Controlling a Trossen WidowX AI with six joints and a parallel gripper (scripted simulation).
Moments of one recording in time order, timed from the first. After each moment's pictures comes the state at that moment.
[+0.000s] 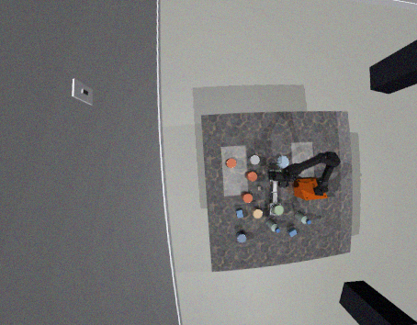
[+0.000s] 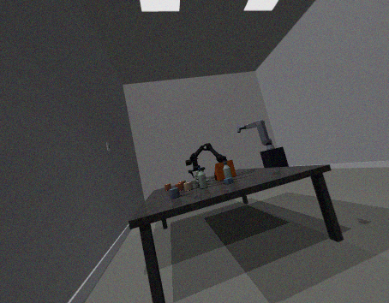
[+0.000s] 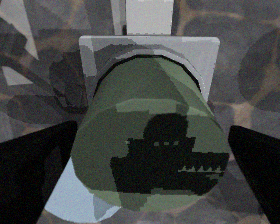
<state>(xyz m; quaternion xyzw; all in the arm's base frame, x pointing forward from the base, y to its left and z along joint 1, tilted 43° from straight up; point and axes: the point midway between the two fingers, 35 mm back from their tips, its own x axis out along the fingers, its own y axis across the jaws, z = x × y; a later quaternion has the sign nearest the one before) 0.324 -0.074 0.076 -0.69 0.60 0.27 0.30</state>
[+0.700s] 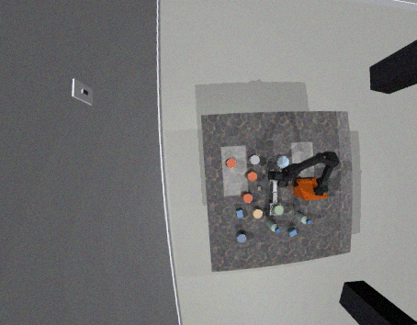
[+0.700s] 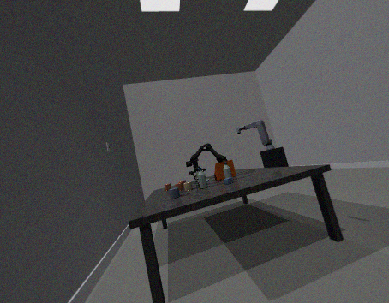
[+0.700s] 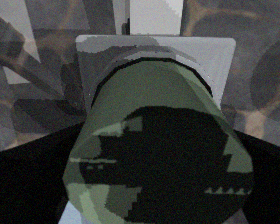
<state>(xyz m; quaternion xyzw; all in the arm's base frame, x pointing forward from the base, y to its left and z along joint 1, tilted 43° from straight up) 0.324 -0.085 0.065 -0.69 0.60 0.27 0.29</state>
